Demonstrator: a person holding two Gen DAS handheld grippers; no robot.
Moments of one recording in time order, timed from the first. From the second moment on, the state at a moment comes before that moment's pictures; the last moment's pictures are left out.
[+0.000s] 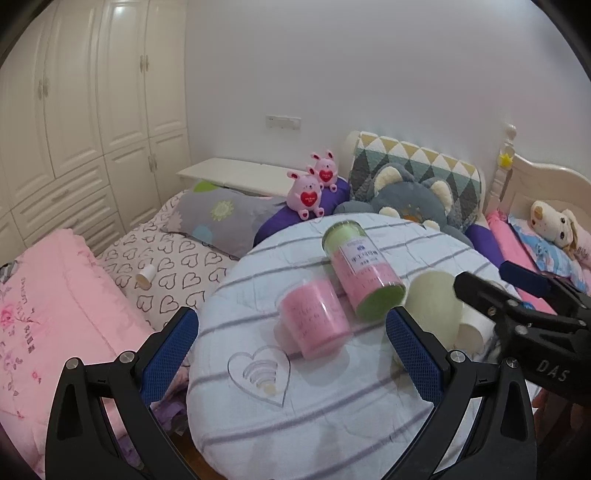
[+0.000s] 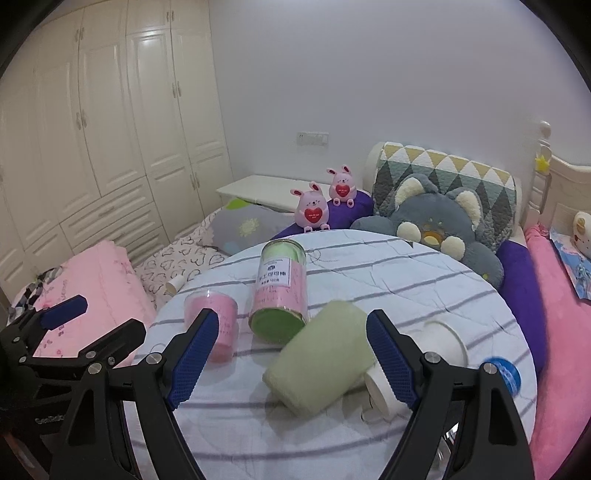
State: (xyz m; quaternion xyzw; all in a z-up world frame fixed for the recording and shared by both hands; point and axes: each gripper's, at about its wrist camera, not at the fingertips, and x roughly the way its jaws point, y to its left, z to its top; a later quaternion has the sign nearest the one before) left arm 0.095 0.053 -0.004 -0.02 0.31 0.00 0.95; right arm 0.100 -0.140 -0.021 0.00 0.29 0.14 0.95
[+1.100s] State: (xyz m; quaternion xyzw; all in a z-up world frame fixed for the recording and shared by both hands) left arm 0.240 0.093 -0.066 -0.02 0.42 0.01 0.91; right arm 0.274 -0.073 -0.104 -0.04 0.57 0.13 0.81
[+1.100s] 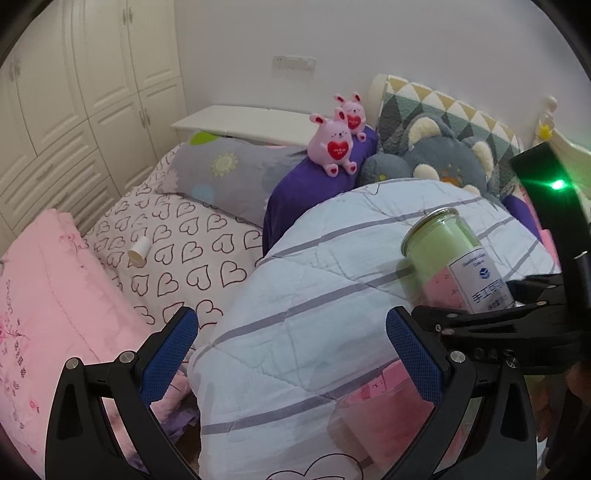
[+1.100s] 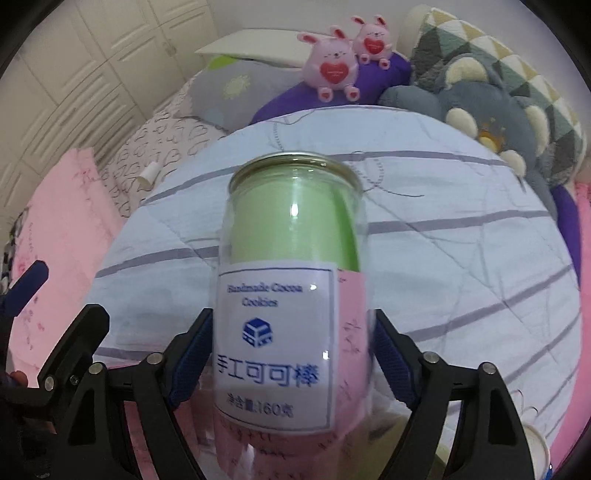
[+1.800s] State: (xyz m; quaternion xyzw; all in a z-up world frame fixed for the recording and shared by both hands) left arm 0.136 0.099 0.002 -0.08 0.35 -0.02 0.93; right arm 0.169 -0.098 -0.018 -0.01 0.48 0.17 0.86
